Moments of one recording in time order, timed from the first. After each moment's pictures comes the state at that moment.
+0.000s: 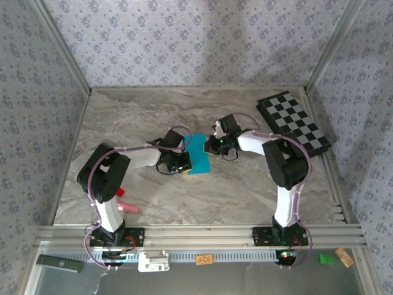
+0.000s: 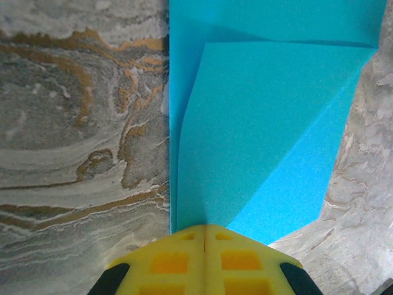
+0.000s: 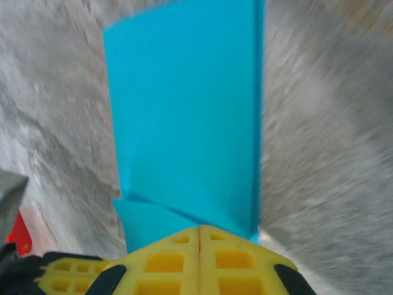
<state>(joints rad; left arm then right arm) -0.62 1.80 0.97 -0.29 0.37 -0.86 0.47 1.95 1.14 -0.18 -0.51 0.60</state>
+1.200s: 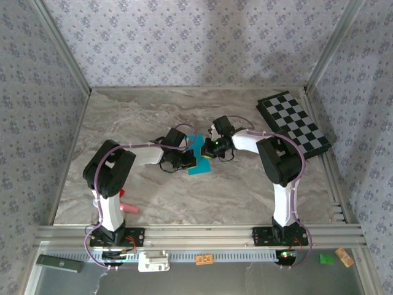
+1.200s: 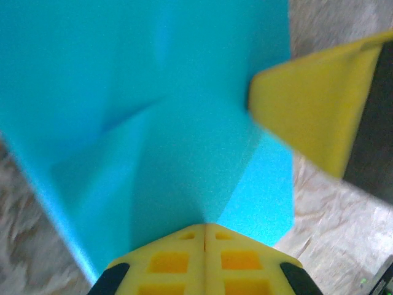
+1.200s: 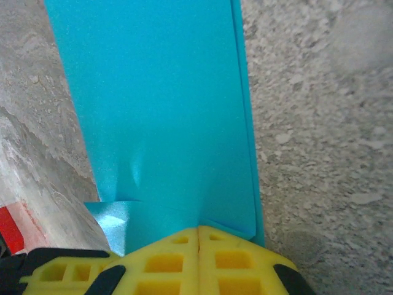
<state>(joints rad) -0.62 1.85 0.98 -0.18 0.45 -0.73 0.49 2.02 1.22 -0.29 -0.50 0.63</state>
